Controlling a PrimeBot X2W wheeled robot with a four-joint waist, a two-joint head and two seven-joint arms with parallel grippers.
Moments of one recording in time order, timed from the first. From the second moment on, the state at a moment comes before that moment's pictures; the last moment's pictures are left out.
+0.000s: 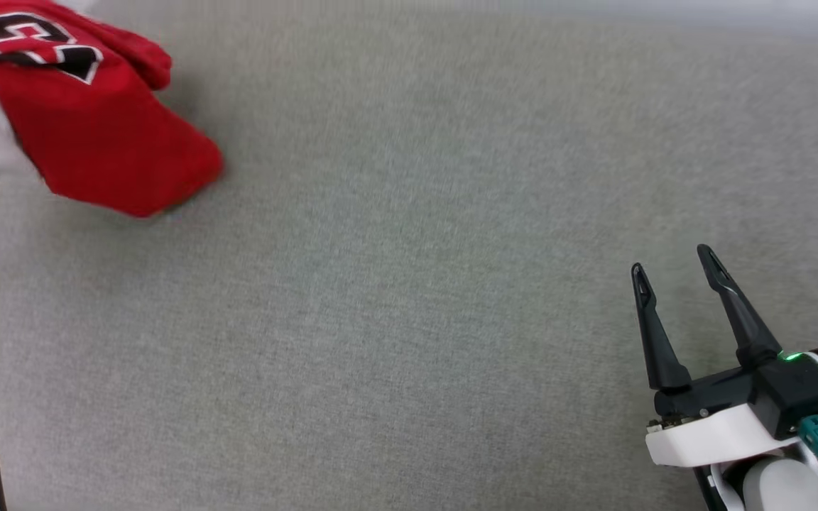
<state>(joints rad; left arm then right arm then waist) -0.83 0.82 -0.45 0.55 -0.85 -0.13 -0.02 -0.08 -0.08 0.05 -0.06 -0.04 0.13 -0.26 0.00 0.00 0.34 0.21</state>
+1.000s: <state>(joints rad) -0.88 0.40 -0.60 0.34 -0.80 0.07 -0.08 -0.08 -0.05 0.05 -0.05 0.04 0.13 -0.26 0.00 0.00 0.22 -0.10</state>
